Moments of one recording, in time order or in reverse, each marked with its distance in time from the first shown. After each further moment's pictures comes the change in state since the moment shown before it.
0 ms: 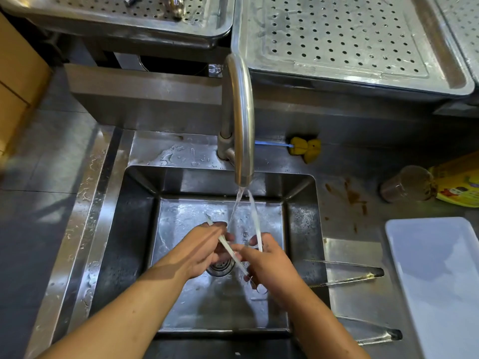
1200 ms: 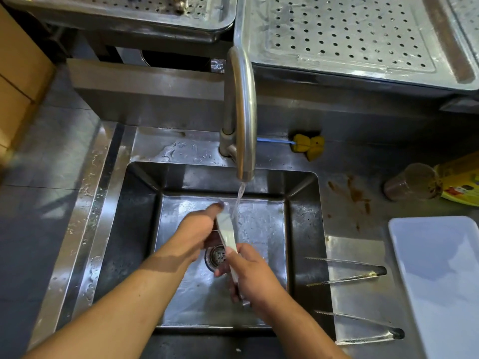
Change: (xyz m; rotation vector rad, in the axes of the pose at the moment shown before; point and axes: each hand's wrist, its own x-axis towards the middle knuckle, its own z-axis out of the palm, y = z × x) left_hand 0.004 0.019 0.000 0.092 0.149 0.067; right_hand 0.001 0.030 0.037 0.108 -0.196 -0.012
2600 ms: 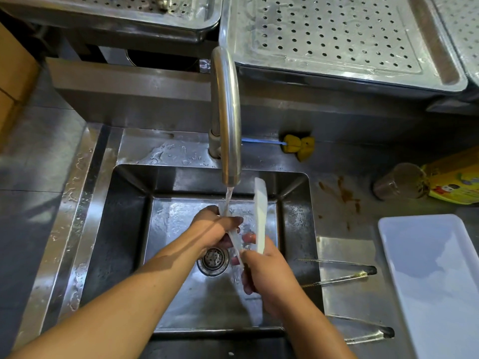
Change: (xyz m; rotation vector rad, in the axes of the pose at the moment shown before) left_hand 0.019 -0.004 0.033 0.231 -0.094 0.101; right_hand -0.015 -0.028 -0.032 0.061 0.230 0.007
